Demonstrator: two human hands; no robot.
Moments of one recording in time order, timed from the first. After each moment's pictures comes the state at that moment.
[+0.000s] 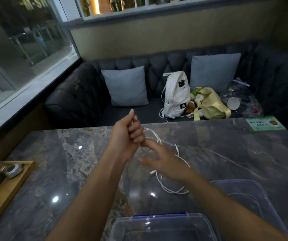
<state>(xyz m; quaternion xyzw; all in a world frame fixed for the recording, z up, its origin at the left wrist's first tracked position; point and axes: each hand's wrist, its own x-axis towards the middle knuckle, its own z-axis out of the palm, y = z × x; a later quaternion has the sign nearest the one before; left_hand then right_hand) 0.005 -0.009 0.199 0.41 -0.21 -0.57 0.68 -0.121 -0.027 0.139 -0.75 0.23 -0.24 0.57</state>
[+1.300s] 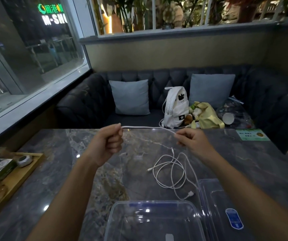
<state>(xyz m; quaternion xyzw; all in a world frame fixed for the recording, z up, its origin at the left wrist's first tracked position) 0.036 0.079 0.203 0.46 -0.37 -0.52 0.62 -0.203 -0.051 0.162 -0.72 0.32 -0.38 0.49</state>
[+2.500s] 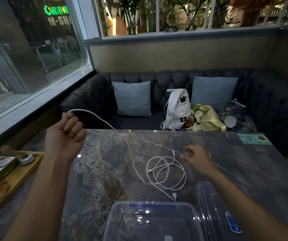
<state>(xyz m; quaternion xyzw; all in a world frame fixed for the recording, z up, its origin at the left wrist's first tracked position) 0.081 0.122 0.237 0.33 -0.22 -0.43 0.81 -0.217 -0.053 0.118 -0.79 0.51 -0.18 0.27</state>
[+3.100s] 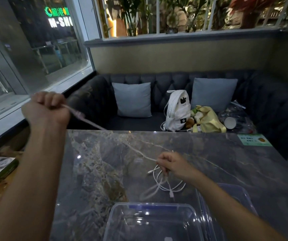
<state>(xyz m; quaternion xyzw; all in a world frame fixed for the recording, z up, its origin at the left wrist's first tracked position) 0.119 0.092 0.287 0.23 -0.13 -0.31 0.91 -0.172 -0.005 0.141 -0.74 0.27 -0.19 0.58</state>
